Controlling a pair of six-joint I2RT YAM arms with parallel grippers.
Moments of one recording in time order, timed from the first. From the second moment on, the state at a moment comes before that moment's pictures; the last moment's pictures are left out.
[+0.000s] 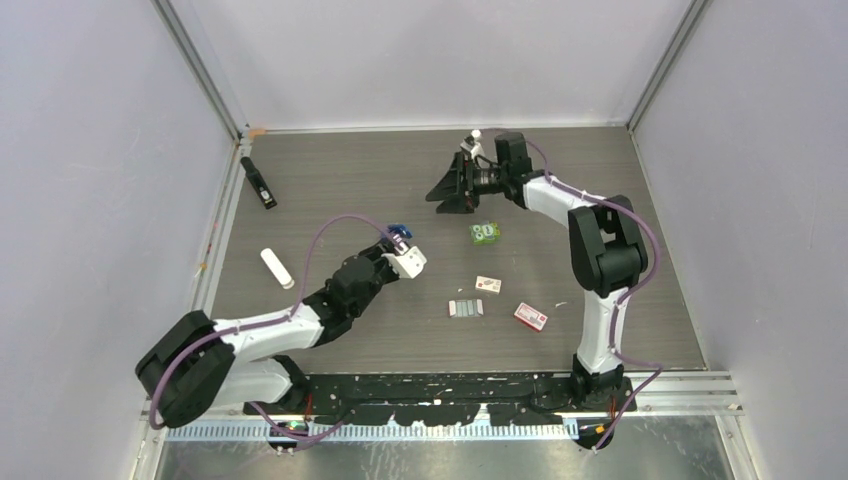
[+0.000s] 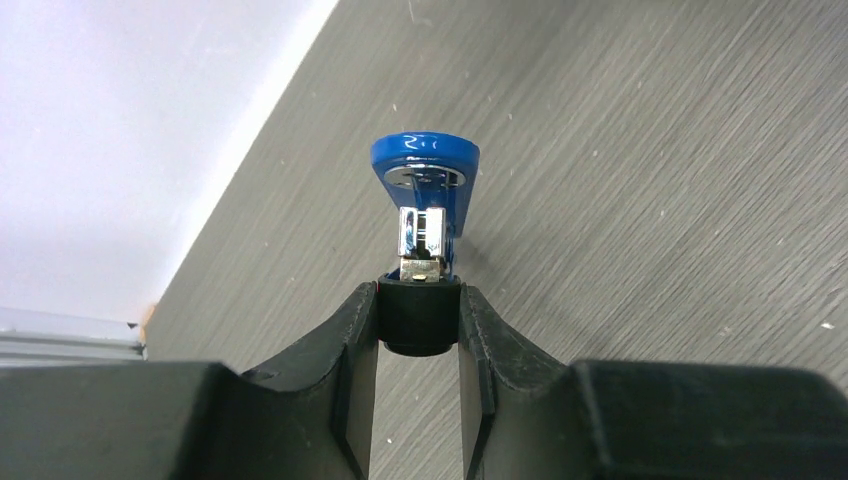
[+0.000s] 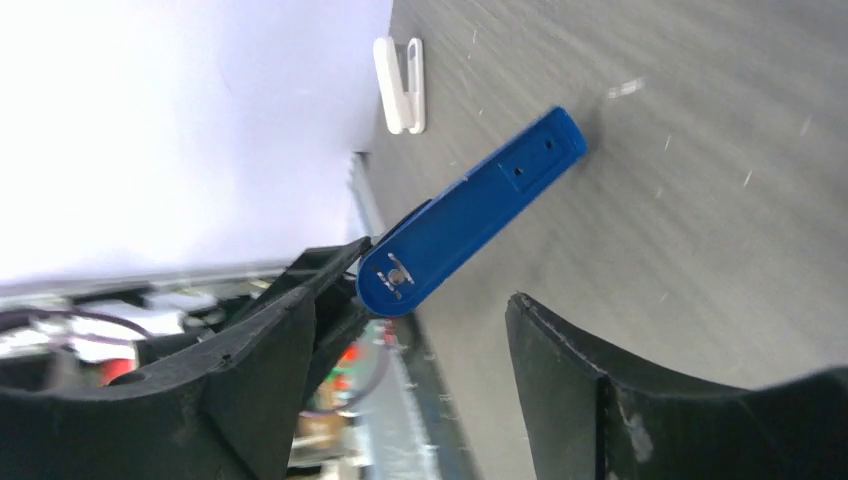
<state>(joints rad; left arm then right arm) -0.81 1.22 0.40 0.57 -0.33 0.63 0.32 2.02 1.46 -0.06 -1.06 0.63</state>
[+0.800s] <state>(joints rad) -0.98 1.04 0.40 0.44 -0.35 0.81 0.47 1.74 1.14 -0.15 -0.74 1.22</state>
